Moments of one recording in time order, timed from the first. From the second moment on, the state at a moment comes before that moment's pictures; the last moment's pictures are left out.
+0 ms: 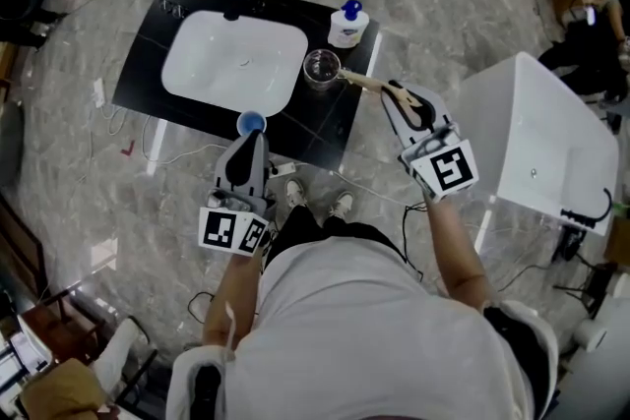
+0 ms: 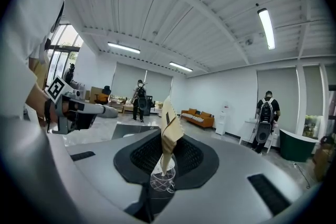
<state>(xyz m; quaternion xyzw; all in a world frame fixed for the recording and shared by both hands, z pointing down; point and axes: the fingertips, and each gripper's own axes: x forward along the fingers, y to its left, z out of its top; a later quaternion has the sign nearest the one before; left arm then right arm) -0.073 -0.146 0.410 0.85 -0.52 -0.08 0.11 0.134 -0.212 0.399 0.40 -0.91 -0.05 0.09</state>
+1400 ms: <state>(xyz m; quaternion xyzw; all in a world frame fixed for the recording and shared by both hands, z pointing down) -0.078 -0.185 0.435 0.86 -0.49 -0.07 0.15 0.092 -0.272 0.466 0.40 -0.90 -0.02 0.15</state>
